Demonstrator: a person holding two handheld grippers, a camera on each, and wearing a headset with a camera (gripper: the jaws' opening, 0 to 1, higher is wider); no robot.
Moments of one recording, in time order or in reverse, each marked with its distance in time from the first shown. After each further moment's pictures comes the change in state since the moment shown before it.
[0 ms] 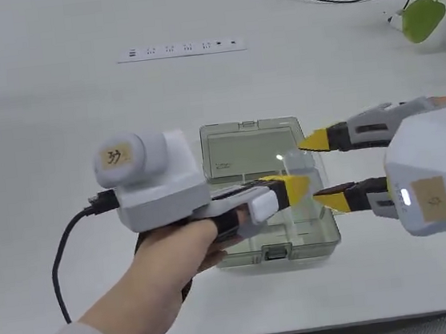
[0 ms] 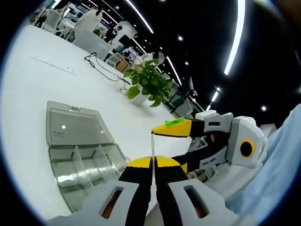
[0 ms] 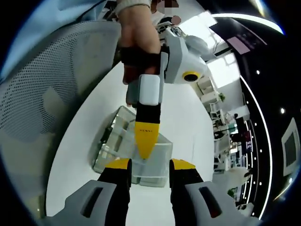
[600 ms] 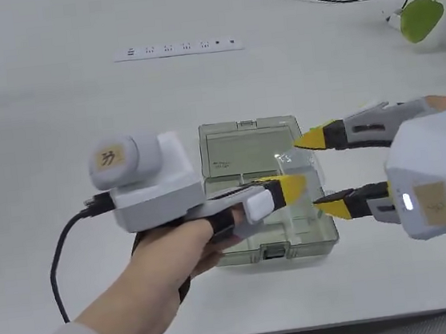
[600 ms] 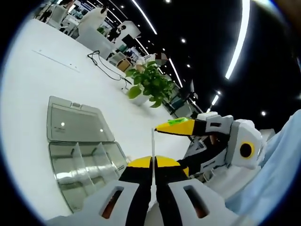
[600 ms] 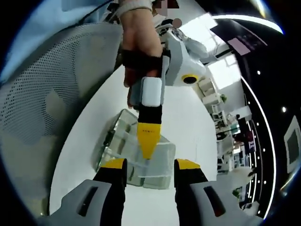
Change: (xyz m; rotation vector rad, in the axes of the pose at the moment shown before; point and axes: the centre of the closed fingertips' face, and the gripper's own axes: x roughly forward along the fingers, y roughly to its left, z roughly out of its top) left arm -0.003 0.001 -0.001 -0.030 -0.005 -0.003; right arm -0.003 0.001 0.004 0.086 -0.046 0.034
